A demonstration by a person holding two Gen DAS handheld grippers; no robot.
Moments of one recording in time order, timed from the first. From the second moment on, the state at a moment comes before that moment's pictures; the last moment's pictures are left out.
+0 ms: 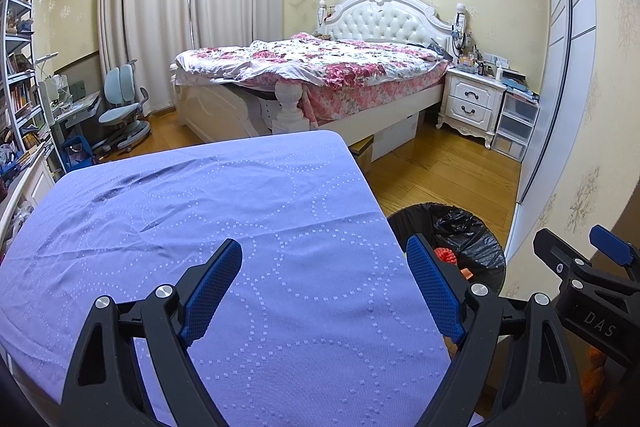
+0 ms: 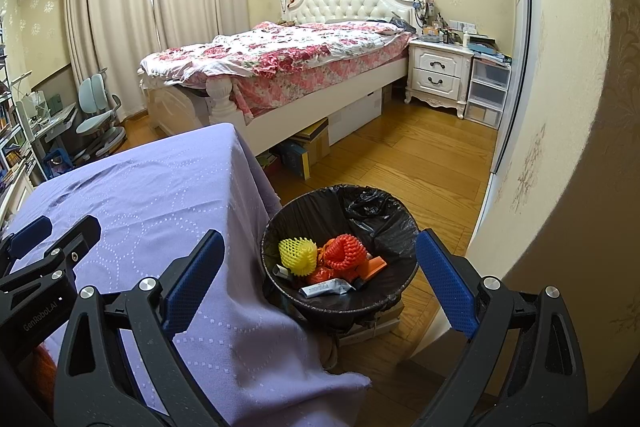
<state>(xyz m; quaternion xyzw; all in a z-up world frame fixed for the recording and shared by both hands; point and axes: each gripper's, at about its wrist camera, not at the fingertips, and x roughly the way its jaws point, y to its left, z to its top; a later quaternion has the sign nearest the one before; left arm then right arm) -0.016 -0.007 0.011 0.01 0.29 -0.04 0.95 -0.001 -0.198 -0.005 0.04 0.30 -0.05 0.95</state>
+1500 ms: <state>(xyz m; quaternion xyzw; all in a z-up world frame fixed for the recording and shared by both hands) -0.019 -0.010 0.005 0.02 0.28 0.00 0.96 -0.004 -0.192 -0.008 0.03 0.30 -0.04 0.95</state>
